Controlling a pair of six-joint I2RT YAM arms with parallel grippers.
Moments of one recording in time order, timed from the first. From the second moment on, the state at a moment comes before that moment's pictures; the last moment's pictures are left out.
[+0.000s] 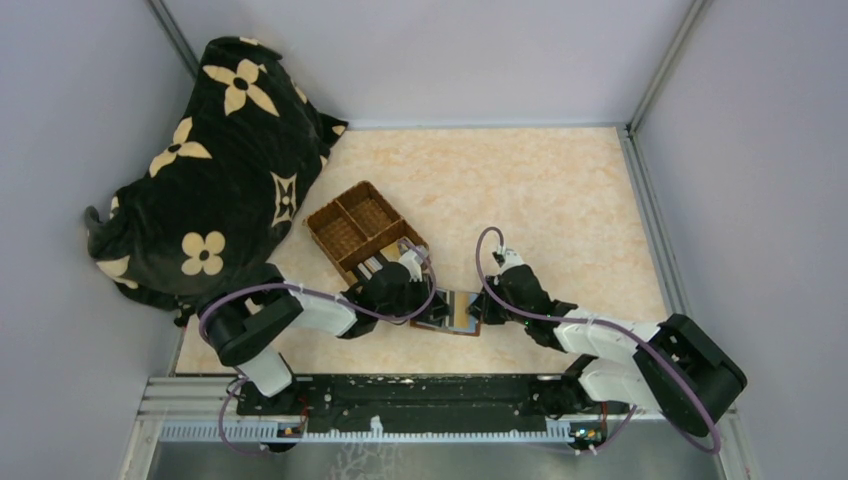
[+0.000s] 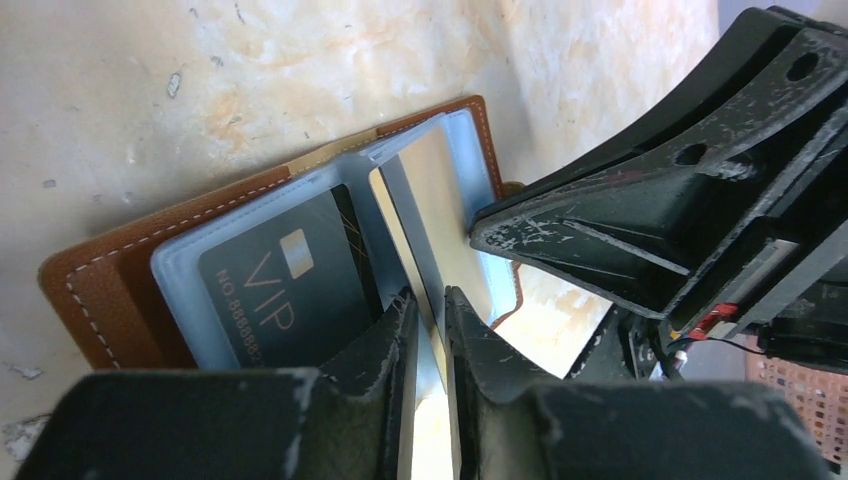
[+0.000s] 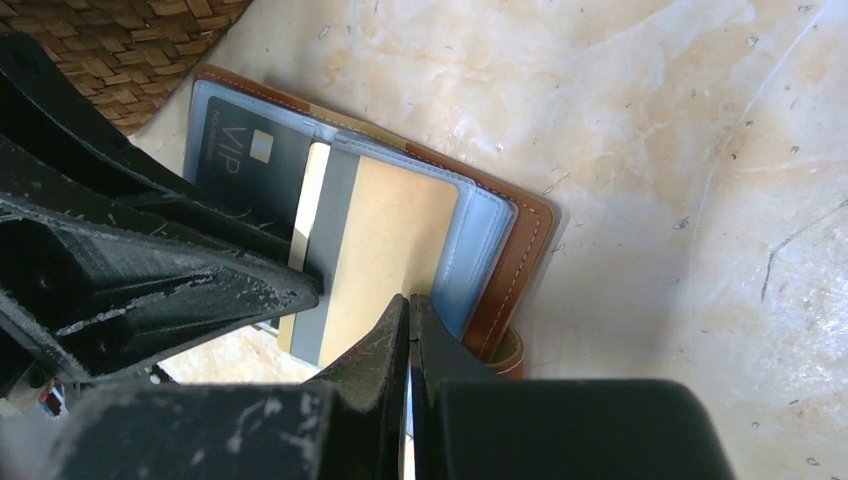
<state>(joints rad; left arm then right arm) -0.95 1.66 0.50 0.64 0.15 -0.88 0.70 1.15 0.26 0.23 -0.09 0.70</state>
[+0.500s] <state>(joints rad) -0.94 1.75 0.51 0.83 0.21 -0.94 0.70 1.15 0.24 0.26 -0.09 0.70</state>
